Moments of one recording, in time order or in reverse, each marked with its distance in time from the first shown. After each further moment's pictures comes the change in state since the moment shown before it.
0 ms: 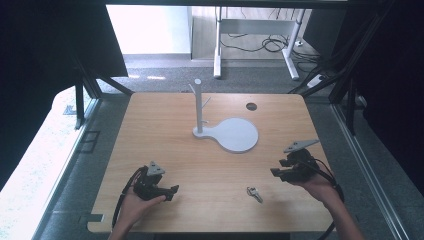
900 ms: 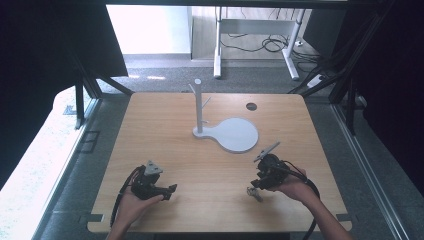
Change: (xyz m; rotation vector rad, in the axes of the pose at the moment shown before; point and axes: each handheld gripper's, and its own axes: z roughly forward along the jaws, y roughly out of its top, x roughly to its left) left arm 0.004 0.000 -0.005 -0.008 0.004 -0.003; right arm 0.040 0.019 0.057 0.229 0.125 -0.114
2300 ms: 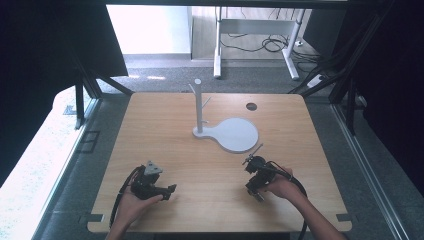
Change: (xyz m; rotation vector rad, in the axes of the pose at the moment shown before) left arm 0.002 -0.002 0.002 0.009 0.006 -0.010; right arm -0.002 0.013 0.047 0.150 0.026 0.012
